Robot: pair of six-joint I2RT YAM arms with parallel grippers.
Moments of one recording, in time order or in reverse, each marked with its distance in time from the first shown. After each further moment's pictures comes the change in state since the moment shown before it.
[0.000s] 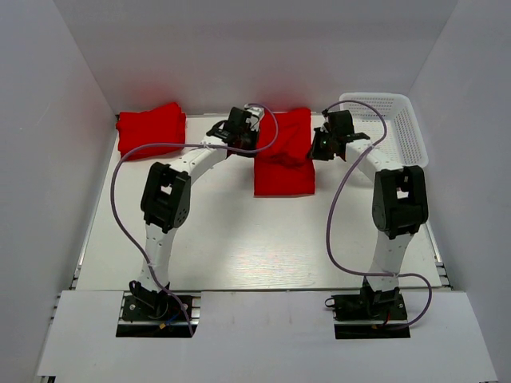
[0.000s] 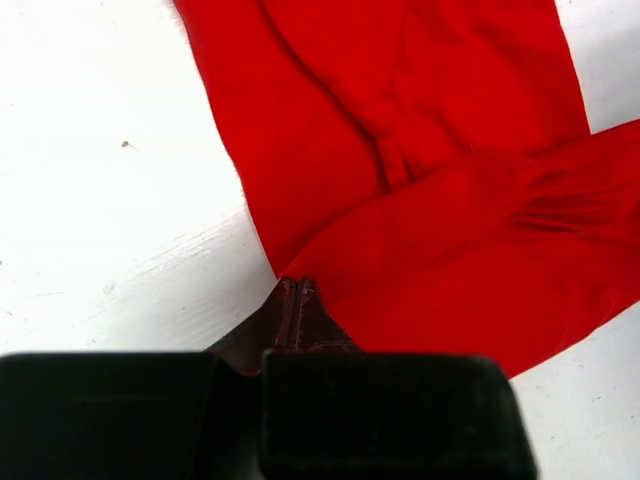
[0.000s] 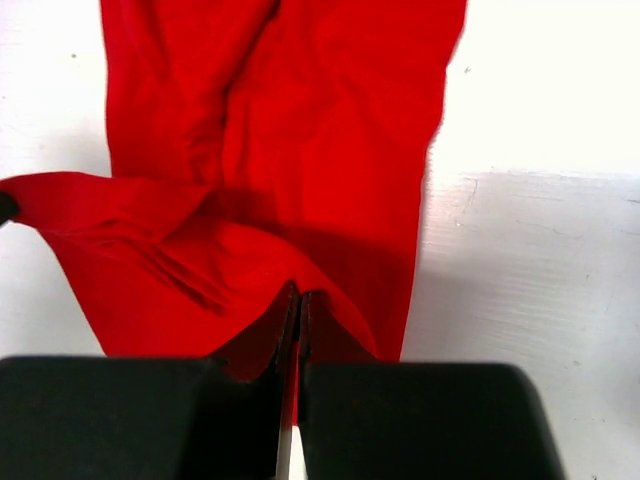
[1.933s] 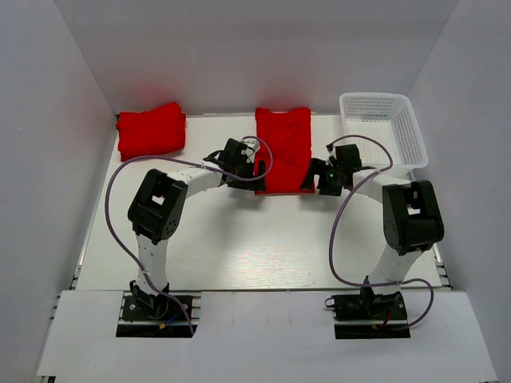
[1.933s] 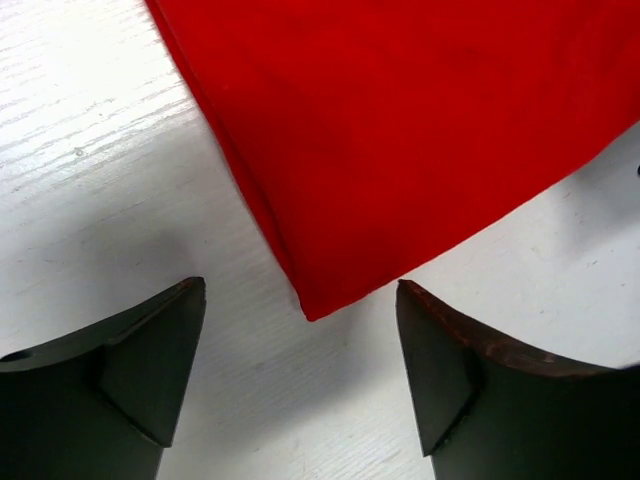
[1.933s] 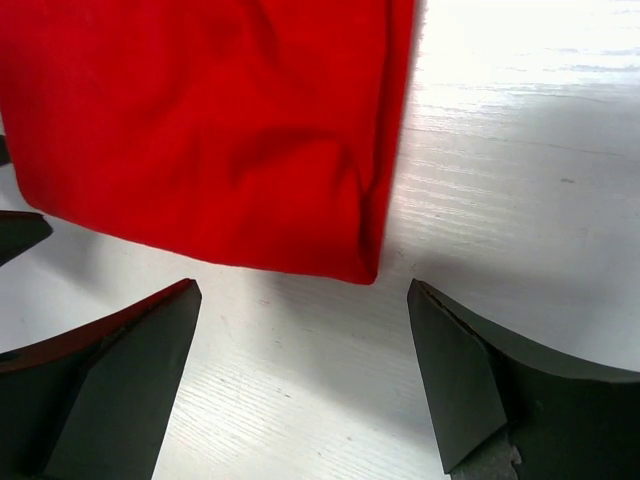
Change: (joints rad) left arm -0.024 -0.172 -0.481 0.186 0.137 -0.118; right arm -0.029 -0.174 -0.463 0.172 -0.127 0.013
